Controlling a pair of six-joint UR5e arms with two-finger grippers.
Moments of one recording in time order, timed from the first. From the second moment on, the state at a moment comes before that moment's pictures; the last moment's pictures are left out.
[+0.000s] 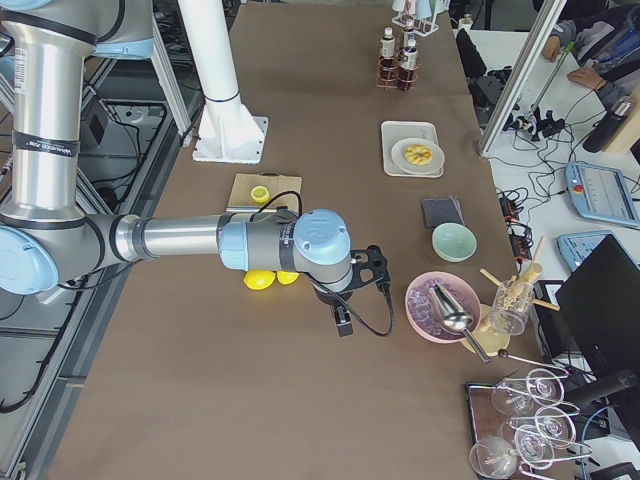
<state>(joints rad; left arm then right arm) -1.65 -1.28 -1.91 -1.80 -2.28 -0.05 1.70 -1.73 1.84 -1.62 2.43 -0.31</state>
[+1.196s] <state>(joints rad) -1.64 -1.27 -1.94 -1.78 -2.35 -0.04 1.70 -1.74 1.84 -1.62 2.47 -0.32</state>
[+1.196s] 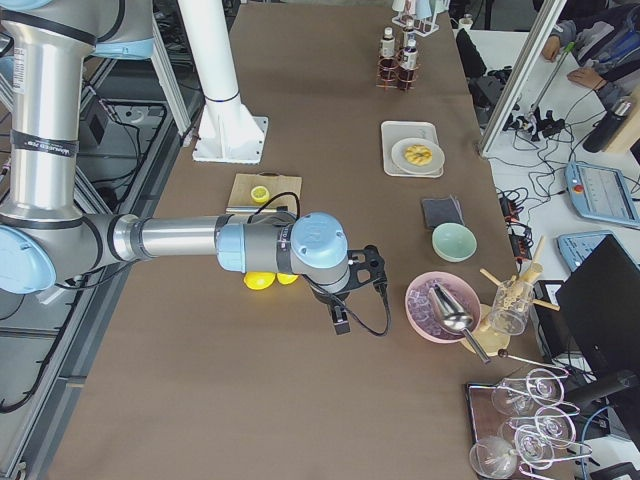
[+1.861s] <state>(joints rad) -1.64 -1.27 -1.94 -1.76 -2.35 -0.04 1.70 -1.74 1.84 -1.62 2.47 -0.32</state>
